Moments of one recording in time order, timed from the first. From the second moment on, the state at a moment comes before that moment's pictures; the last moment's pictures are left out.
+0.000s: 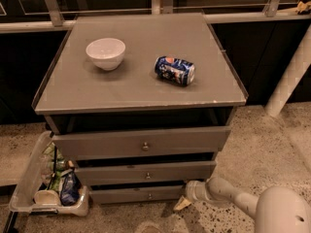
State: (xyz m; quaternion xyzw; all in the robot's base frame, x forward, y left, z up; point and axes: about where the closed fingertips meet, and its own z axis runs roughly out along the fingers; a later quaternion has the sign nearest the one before) arm 0.584 -0.140 0.171 -0.60 0.70 0.13 0.38
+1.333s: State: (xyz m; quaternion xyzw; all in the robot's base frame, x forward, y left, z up) arm 0.584 -0.140 0.171 -0.60 0.70 0.13 0.38
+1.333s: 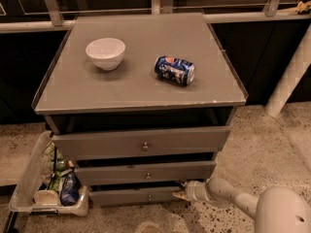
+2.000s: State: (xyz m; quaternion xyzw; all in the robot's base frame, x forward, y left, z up) arm 0.561 -0.139 0.181 -0.61 0.68 0.16 0.37
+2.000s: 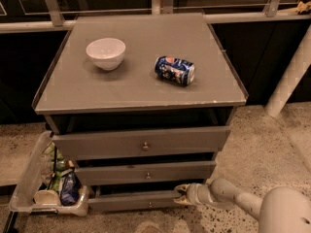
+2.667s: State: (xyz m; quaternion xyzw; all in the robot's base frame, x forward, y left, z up) arm 0.560 -0.139 0.181 -0.61 0.68 0.16 0.37
